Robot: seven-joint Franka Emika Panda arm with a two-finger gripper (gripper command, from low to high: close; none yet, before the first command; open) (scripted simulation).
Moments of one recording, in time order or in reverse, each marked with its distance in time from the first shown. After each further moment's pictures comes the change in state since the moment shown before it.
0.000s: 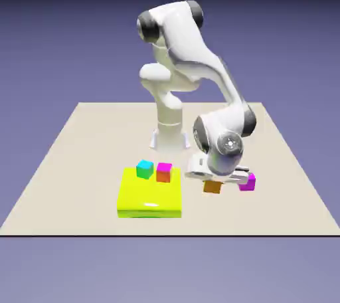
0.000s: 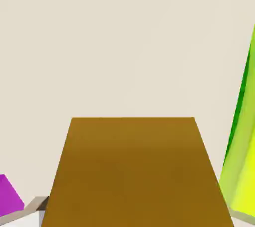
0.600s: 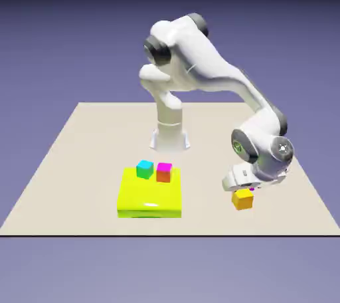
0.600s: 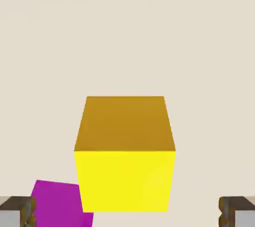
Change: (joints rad) arm 0.086 0.370 0.278 0.239 -0.291 0.032 0.011
